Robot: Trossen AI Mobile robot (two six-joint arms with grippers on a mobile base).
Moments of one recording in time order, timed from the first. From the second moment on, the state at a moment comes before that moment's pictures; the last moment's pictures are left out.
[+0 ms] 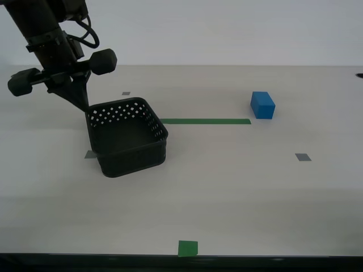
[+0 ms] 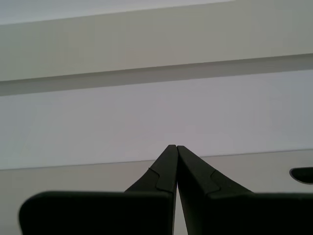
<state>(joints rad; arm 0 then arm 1) 0.02 1.05 0.53 0.48 -0.01 0.08 -0.26 1.70 0.96 -0.65 0.17 -0.44</state>
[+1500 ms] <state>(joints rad) 0.02 1.05 0.53 0.46 -0.01 0.08 -0.35 1.89 0.95 -0.53 0.16 -0.57</state>
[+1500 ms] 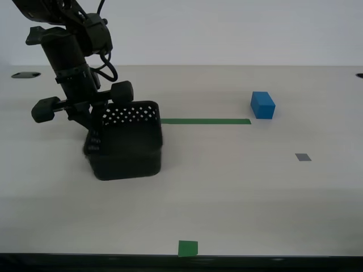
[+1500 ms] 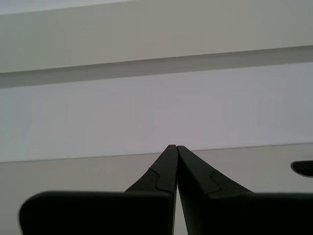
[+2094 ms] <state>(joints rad) 0.03 1.05 0.52 0.41 -0.01 0.08 -0.48 1.90 1.33 -0.62 0.15 -0.58</state>
